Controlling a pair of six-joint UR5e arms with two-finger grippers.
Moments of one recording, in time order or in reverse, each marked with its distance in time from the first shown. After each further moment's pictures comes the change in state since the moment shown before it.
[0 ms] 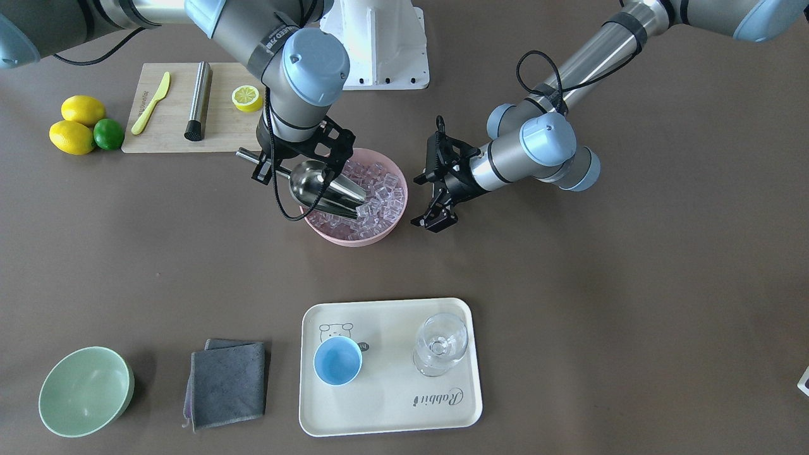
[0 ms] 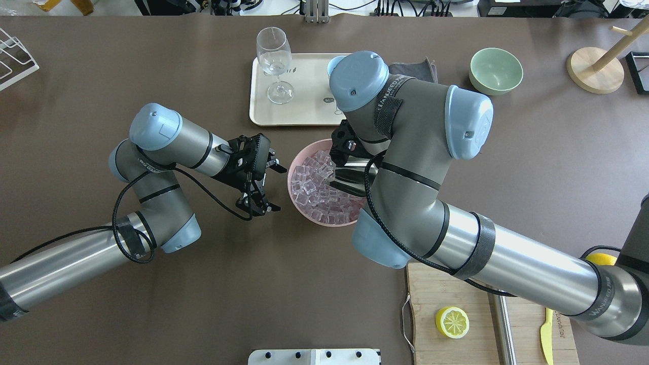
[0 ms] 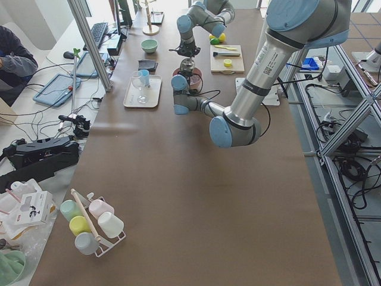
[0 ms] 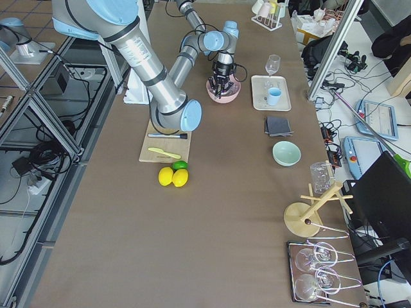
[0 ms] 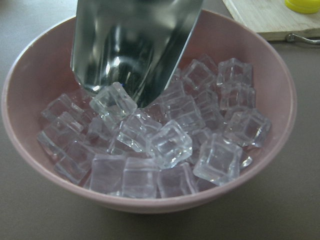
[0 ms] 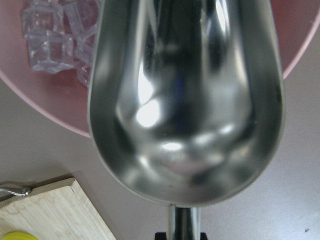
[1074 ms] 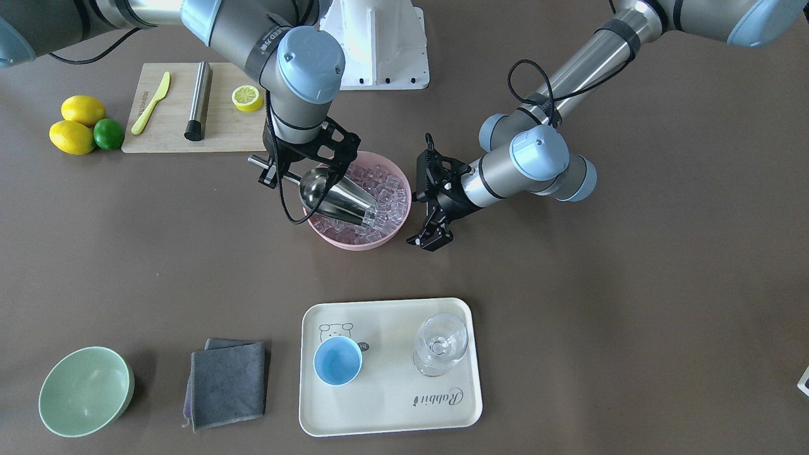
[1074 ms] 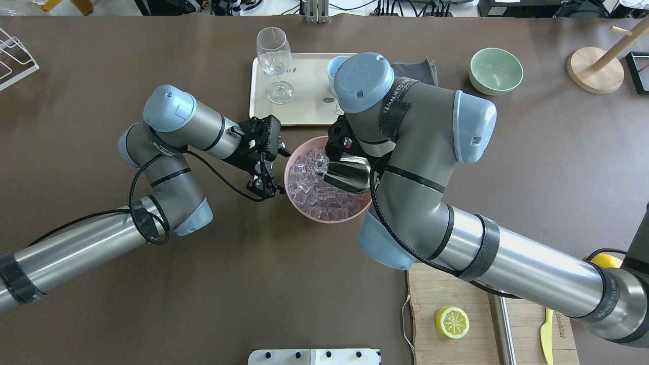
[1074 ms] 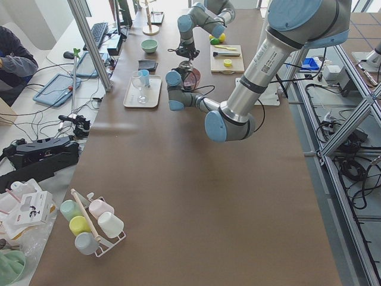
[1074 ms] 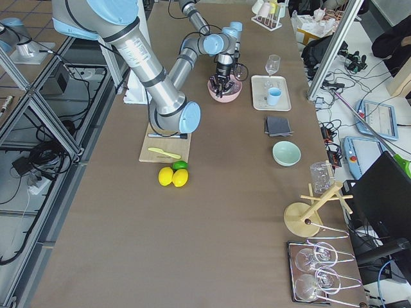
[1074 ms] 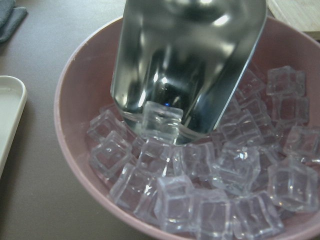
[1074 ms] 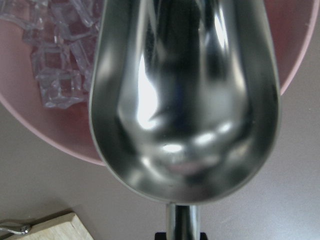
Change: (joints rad) left arm -0.030 -0.074 0.070 0.052 0.011 0.002; right arm -0.001 -0.022 0.003 0.113 0.016 0.082
